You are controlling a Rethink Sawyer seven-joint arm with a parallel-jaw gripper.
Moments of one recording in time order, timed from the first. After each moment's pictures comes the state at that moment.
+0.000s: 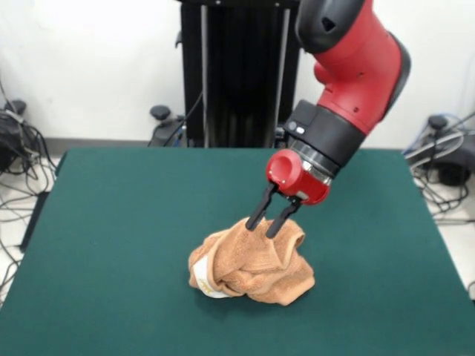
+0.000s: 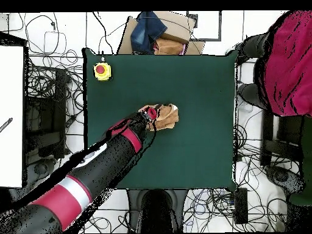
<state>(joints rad) 0.46 0.05 -0.77 1.35 0.05 0.02 1.57</state>
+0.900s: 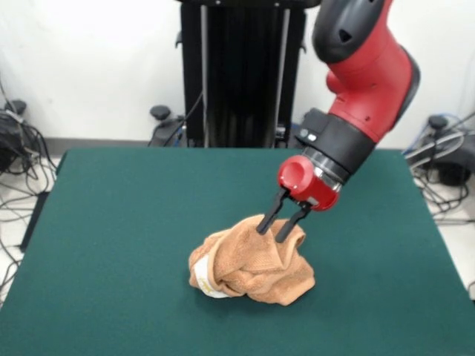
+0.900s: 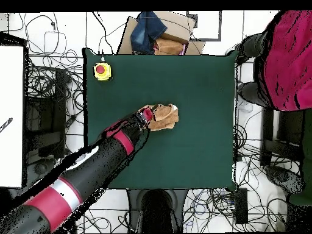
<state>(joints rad) 0.52 0.11 -0.82 1.34 0.15 0.02 1.57</state>
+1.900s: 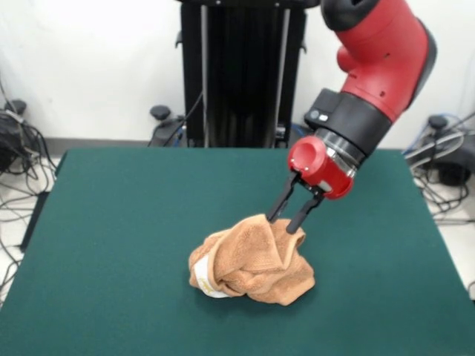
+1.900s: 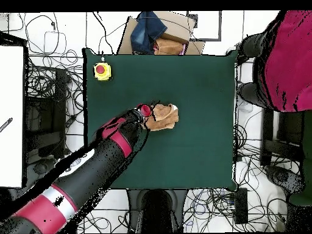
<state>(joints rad) 0.52 0.04 -0.82 1.37 0.15 0.00 1.57</state>
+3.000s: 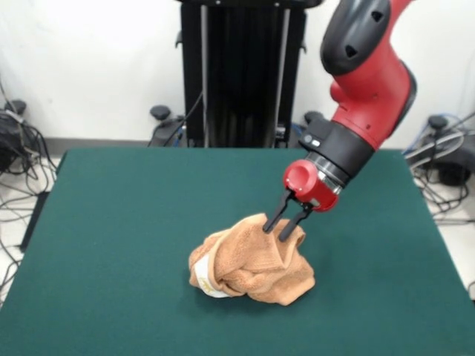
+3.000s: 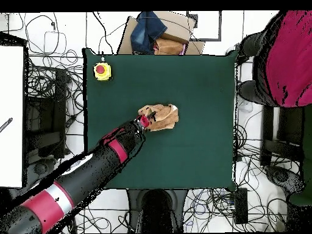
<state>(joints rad) 0.59 0.22 -0.85 1.38 0.25 -0.03 1.57</state>
